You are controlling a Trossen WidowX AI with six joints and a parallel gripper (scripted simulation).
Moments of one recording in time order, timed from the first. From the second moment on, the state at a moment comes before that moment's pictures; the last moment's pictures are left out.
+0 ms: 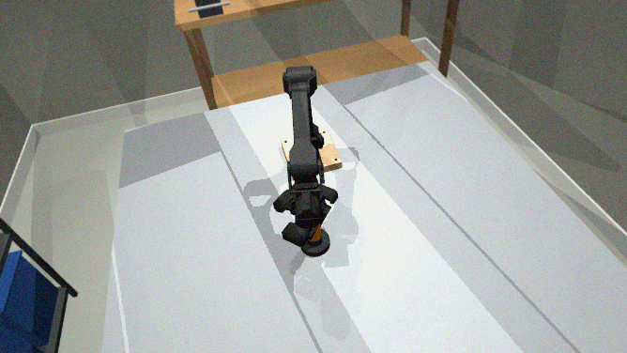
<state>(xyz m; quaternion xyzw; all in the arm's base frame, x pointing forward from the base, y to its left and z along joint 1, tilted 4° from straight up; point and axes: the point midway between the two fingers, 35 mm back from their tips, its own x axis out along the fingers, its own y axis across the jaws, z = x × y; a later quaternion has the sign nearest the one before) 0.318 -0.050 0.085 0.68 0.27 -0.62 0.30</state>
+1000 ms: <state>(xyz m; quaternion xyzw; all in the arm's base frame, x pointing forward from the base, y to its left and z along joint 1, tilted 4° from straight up) 0.317 -0.050 0.128 0.67 0.27 -0.62 0.30</state>
